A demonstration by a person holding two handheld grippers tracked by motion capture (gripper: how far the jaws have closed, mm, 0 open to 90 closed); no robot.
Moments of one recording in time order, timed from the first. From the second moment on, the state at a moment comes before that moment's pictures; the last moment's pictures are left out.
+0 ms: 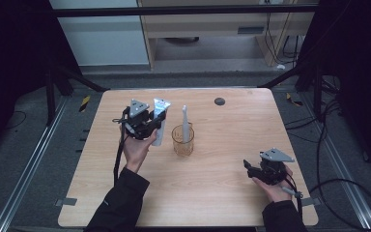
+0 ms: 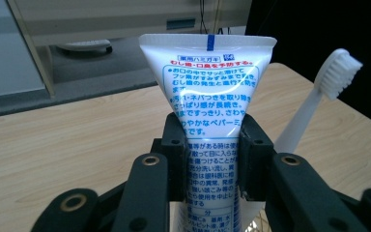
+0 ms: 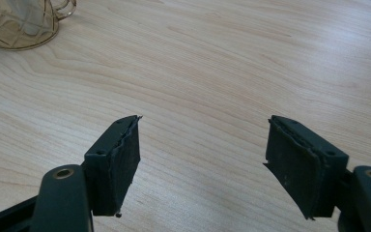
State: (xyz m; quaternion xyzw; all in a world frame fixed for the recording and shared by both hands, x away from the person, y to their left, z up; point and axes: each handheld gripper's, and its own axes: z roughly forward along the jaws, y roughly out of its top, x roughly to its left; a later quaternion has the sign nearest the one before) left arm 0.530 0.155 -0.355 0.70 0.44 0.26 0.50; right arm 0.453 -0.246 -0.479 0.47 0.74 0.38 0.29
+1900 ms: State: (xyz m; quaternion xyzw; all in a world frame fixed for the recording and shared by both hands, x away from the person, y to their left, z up) left arm 0.557 0.098 -0.395 0.67 0.41 0.26 0.56; right arm 0.453 -0.245 -0.482 0.46 0.75 0.38 0.30
